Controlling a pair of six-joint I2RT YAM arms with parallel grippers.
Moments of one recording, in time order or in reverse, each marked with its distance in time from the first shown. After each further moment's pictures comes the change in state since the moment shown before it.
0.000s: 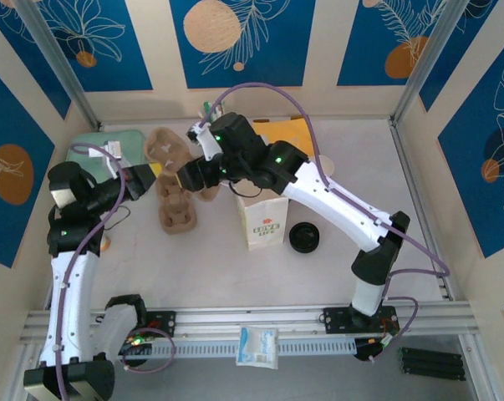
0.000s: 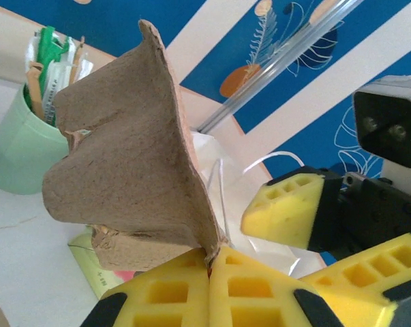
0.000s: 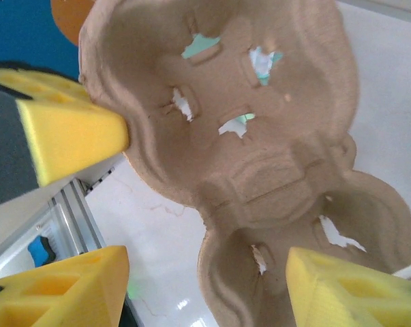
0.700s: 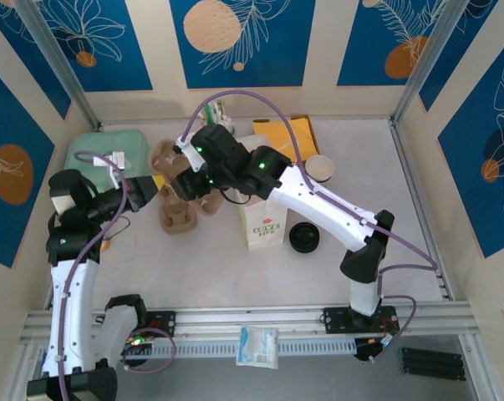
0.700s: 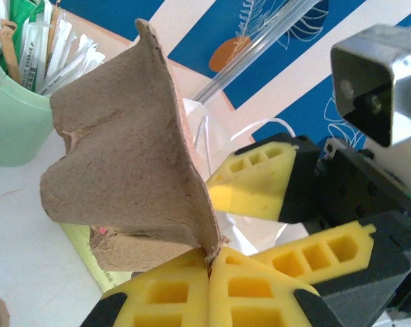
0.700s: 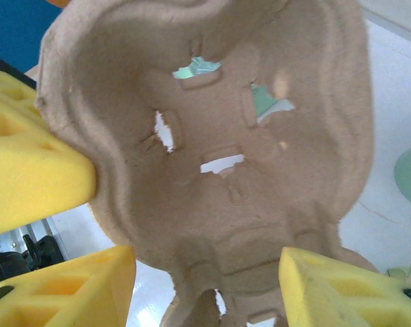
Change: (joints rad) left arm 0.012 -0.055 -0.023 -0.115 0.063 0.072; right arm 0.060 0.078 0.090 -0.085 0.148 -0.115
